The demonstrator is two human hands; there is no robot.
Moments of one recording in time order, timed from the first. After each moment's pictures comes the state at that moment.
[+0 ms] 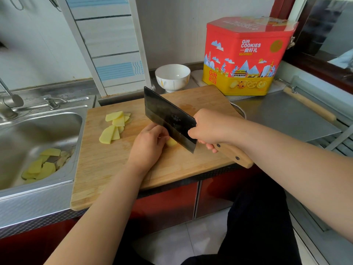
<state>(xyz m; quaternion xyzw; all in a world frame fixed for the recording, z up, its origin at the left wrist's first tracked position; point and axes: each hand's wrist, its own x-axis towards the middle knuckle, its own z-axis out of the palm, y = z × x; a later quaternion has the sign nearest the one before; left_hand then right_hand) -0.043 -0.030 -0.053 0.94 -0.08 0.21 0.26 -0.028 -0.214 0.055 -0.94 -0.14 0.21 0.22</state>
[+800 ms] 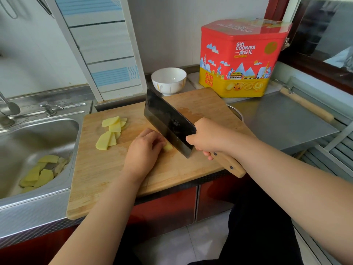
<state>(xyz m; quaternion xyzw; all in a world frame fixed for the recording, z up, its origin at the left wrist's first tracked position) -0.046 -0.029 -0.053 0.93 -0.08 0.22 0.27 -0.024 -0.221 0.036 -0.93 -0.10 0.21 0.27</state>
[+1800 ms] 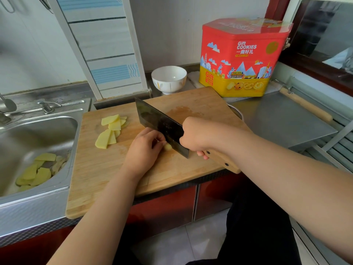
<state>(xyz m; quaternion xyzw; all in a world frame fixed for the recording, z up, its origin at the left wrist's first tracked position) -0.042 -0.023 -0.056 0.93 -0.08 0.18 0.30 -0.027 -0.193 0.049 -0.95 -0.13 0.23 0.16</state>
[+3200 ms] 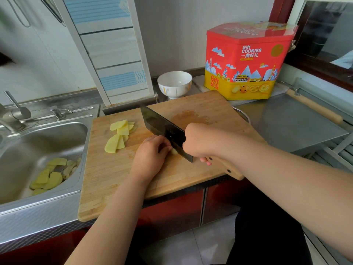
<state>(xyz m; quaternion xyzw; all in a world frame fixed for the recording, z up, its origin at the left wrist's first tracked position) -0.048 -0.025 -0.049 0.94 -0.07 0.17 0.29 -0.033 -0.181 0.050 -0.95 -0.10 0.26 0.17</state>
